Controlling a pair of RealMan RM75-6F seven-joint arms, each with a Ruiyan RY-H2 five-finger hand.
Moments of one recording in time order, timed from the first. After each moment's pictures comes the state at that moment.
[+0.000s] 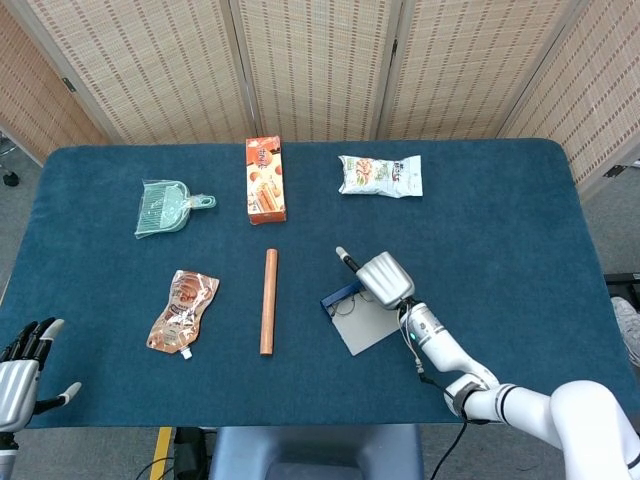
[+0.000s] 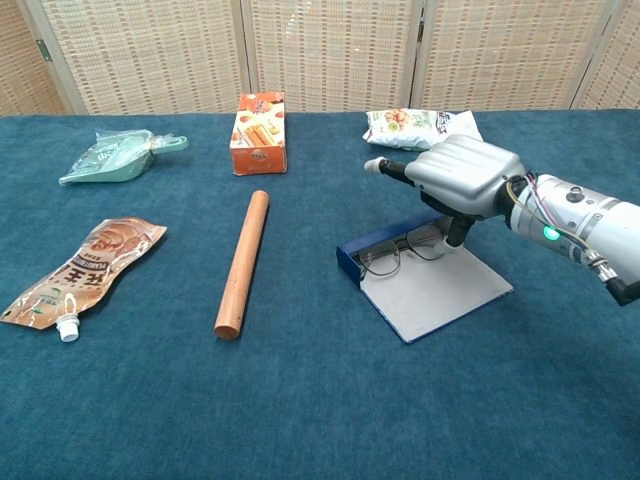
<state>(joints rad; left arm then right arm) -0.03 -1.18 -0.01 -1.52 1.50 1.50 0.07 0.80 -1.74 0.13 -1.05 -1.39 0.95 -0.47</state>
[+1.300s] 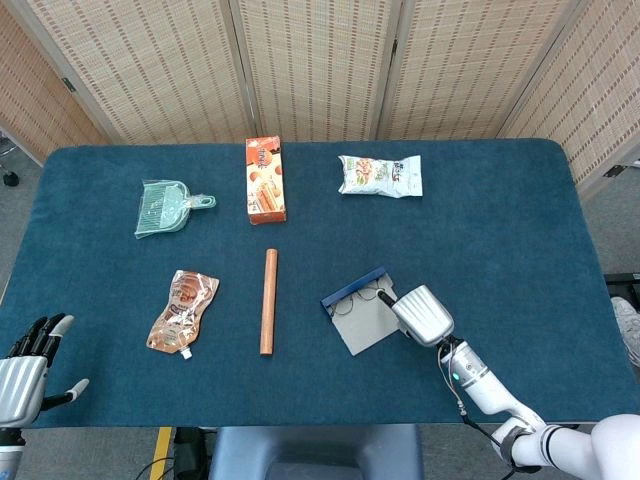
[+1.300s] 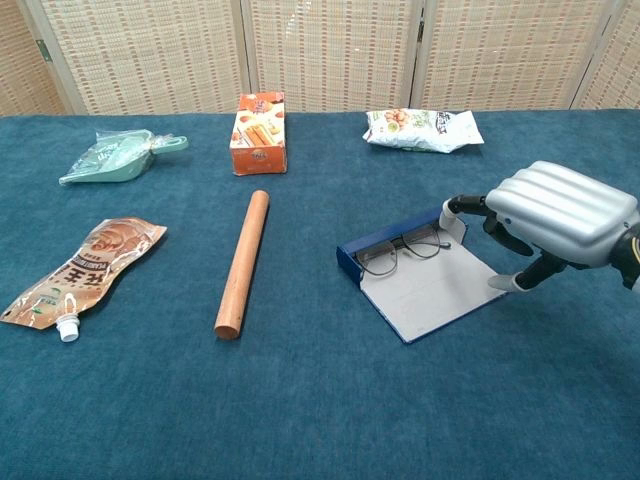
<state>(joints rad) -0.04 -1.18 -0.01 -1.53 1.52 1.50 0.07 0.57 -1.66 -0.03 -1.08 -1.61 1.25 -0.26</state>
